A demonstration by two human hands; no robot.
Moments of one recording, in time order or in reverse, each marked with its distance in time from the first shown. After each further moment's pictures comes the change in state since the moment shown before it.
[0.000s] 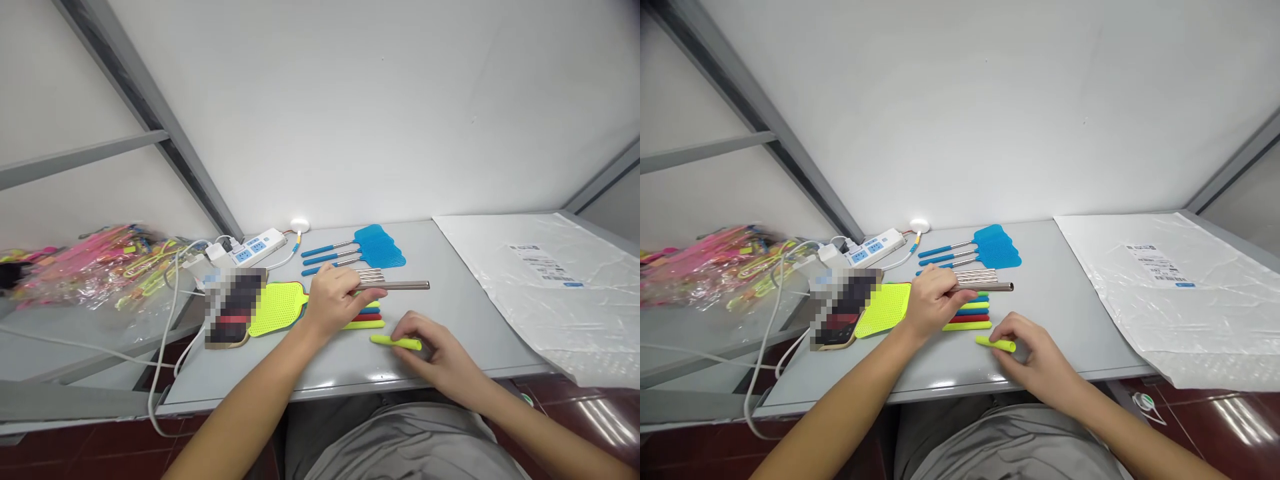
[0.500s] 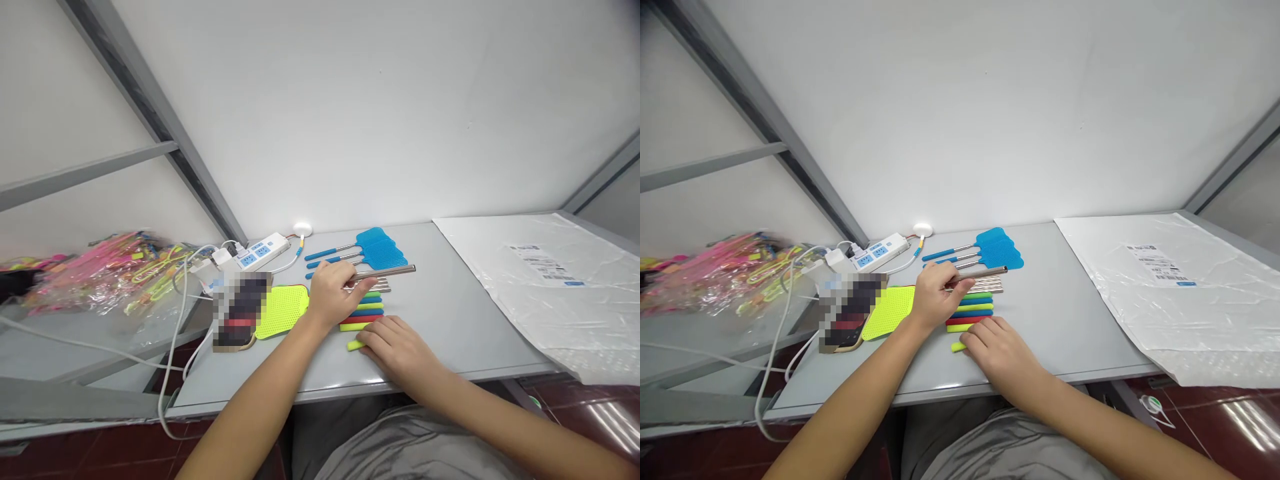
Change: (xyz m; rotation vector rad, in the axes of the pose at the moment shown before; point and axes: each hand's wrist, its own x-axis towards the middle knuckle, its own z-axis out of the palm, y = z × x) left_hand -0.004 -0.018 0.005 0.073 -0.031 -0.093; right_hand 0.026 0.004 0.051 -0.726 0.032 -0.468
